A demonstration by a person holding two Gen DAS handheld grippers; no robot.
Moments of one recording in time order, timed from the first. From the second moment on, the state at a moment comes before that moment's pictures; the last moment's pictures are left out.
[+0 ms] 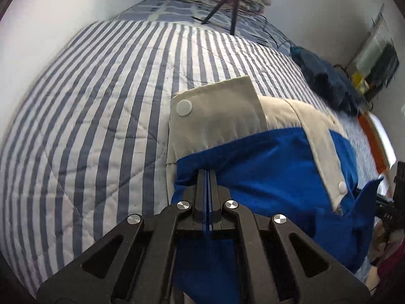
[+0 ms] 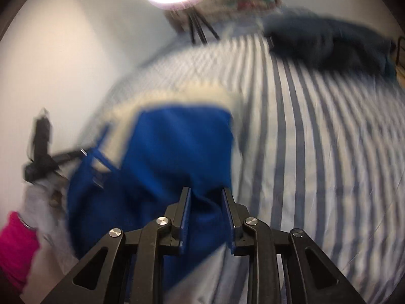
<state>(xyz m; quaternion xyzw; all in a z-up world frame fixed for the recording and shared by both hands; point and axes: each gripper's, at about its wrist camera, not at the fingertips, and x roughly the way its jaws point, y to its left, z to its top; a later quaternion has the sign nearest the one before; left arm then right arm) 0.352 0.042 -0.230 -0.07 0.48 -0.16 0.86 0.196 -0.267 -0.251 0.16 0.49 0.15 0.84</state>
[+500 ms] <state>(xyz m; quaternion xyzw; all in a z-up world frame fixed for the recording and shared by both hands) 0.384 0.022 -0.167 -0.10 0.48 -0.20 0.85 0.276 -0.249 -0.165 0.11 0.43 0.20 0.87</state>
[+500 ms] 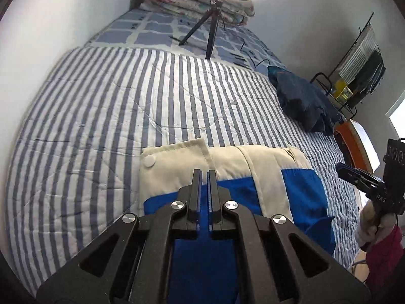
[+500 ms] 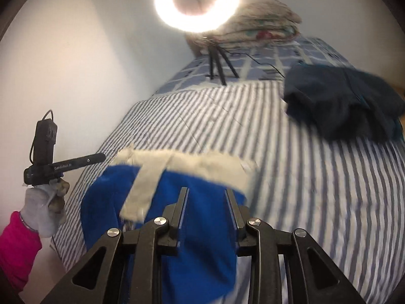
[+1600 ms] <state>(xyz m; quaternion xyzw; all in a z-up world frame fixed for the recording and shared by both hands) 0.315 0.080 -0.220 -0.15 0.50 -0.14 0.84 0.160 -0.280 -0.231 0.16 0.50 0.18 0.83</state>
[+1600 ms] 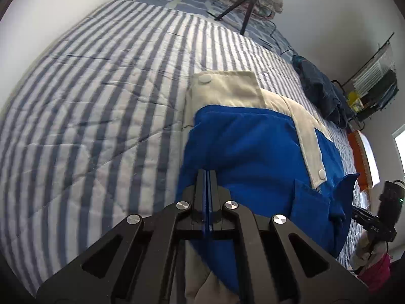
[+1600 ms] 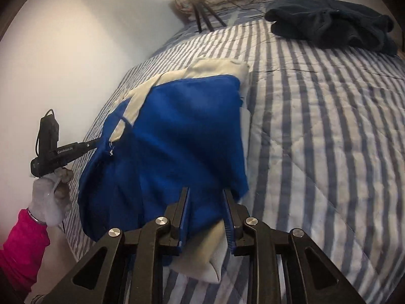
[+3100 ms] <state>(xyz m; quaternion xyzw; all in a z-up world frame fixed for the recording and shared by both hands) 0.325 0.180 -0.261 -0.43 0.50 -0.26 0.70 0.222 -0.330 -0.244 0.22 0.48 0.19 0.83</state>
